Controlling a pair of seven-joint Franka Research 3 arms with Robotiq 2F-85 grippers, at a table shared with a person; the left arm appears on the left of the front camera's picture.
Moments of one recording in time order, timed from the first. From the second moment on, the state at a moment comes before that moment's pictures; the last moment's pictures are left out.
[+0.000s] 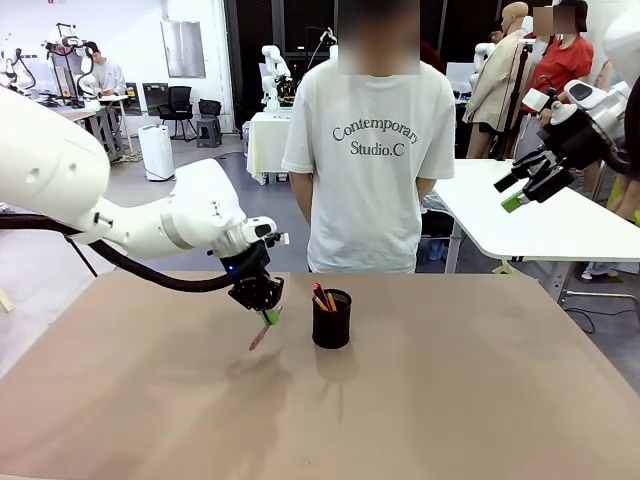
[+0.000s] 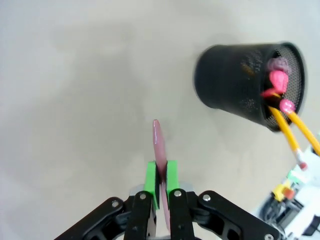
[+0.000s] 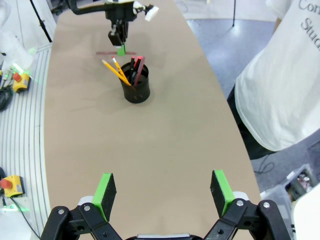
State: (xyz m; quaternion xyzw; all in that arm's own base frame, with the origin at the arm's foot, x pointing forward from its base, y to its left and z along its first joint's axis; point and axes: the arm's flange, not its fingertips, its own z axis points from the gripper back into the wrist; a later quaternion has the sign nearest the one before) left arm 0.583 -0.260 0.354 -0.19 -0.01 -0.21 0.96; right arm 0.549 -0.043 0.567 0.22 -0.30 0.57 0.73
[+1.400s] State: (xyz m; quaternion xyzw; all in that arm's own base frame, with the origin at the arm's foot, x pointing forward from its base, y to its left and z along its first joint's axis) left arm 0.538 -0.172 0.401 -0.45 -0.31 -0.54 0.64; right arm 0.549 -0.043 0.567 0.22 -0.30 0.57 0.73
